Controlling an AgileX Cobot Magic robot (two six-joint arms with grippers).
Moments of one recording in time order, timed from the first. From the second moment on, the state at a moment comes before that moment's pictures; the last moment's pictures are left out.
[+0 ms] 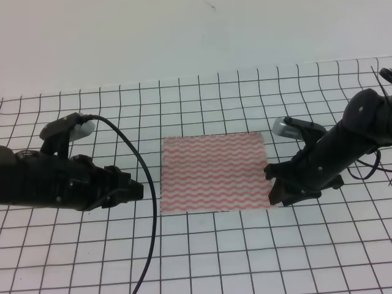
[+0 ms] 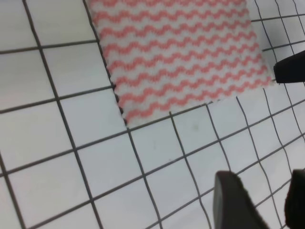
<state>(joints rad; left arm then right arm) -0.11 1.47 -0.86 -1.09 0.66 0.74 0.28 2.09 -1.37 0.62 0.74 -0.30</state>
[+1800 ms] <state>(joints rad) -0.11 1.47 -0.86 -1.09 0.66 0.77 0.25 2.27 -1.62 1.02 0.60 -0.64</state>
